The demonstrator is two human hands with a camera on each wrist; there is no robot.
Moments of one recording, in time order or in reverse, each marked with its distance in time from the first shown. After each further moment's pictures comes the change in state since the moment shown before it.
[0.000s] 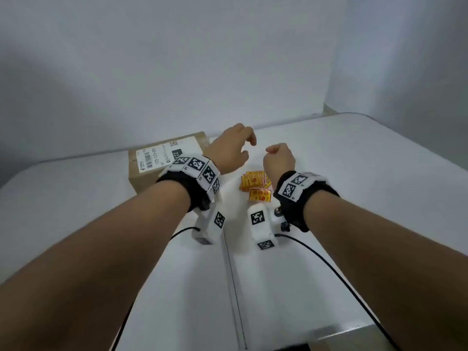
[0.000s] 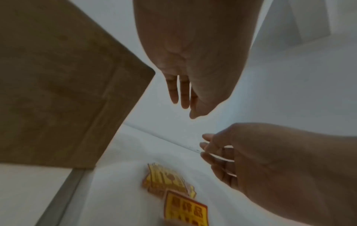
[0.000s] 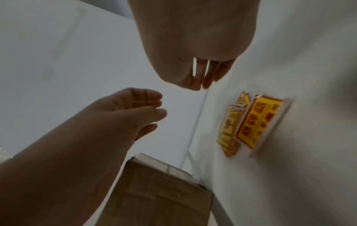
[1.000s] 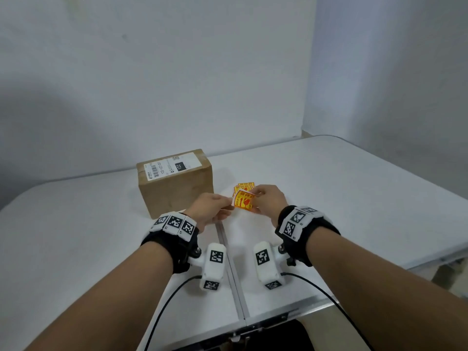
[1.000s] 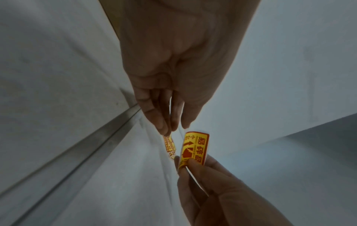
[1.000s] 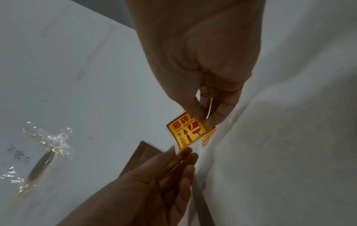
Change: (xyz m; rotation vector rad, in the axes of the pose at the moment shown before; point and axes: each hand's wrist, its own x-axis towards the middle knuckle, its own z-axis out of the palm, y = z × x) left_hand -0.105 0.008 0.037 -1.015 -0.032 -0.668; right_hand -0.069 0.036 -0.024 -0.016 -0.226 0.018
